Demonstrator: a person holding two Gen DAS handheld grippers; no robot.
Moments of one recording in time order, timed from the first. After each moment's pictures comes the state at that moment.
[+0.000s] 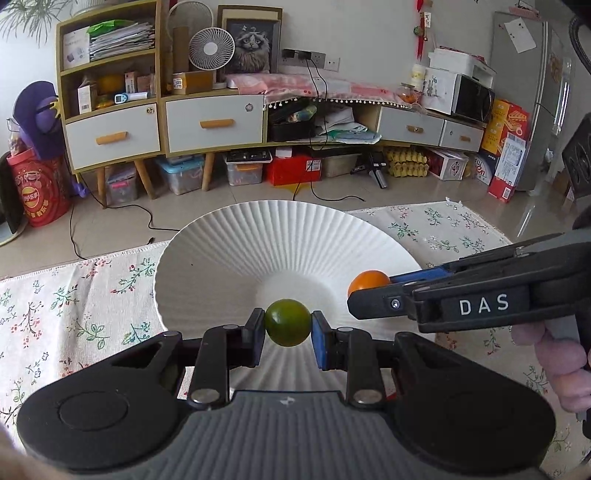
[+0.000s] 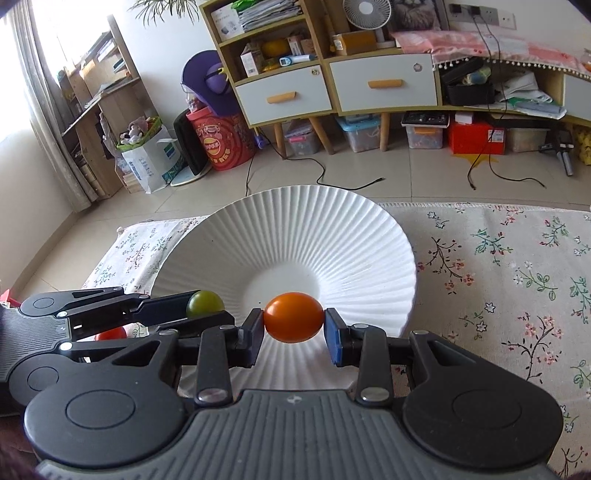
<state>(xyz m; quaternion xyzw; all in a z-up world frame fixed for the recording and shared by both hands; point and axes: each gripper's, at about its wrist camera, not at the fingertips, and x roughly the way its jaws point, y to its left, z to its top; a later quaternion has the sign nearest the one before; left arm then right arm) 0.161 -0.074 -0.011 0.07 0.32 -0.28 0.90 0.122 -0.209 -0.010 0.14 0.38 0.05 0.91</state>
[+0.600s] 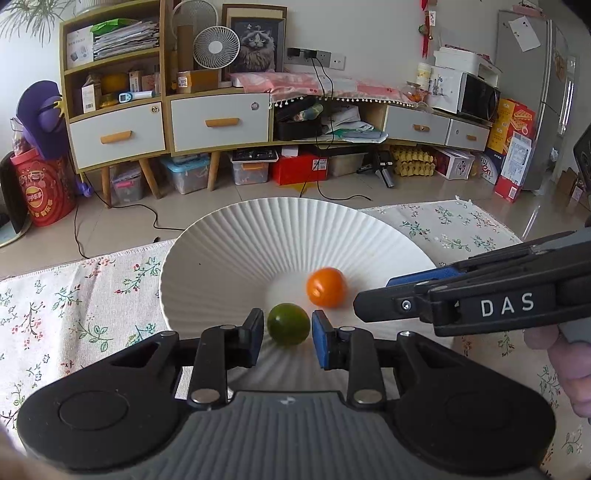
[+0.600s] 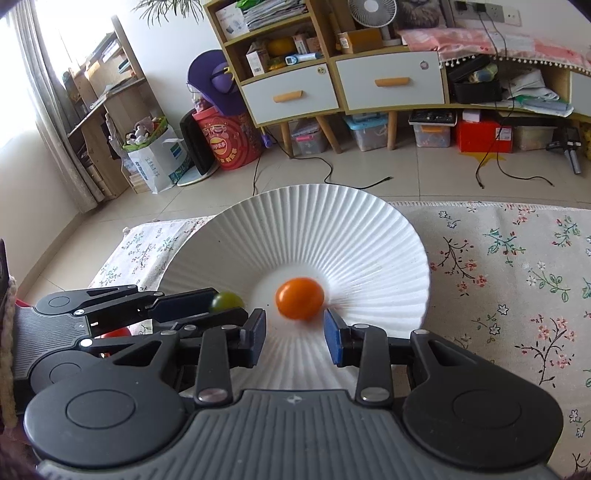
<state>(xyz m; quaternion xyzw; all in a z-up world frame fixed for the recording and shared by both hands) 0.167 -0.075 -0.010 0.08 0.32 -0.27 0.90 0.123 -0.208 -0.003 0.14 0.38 0.06 0.91</state>
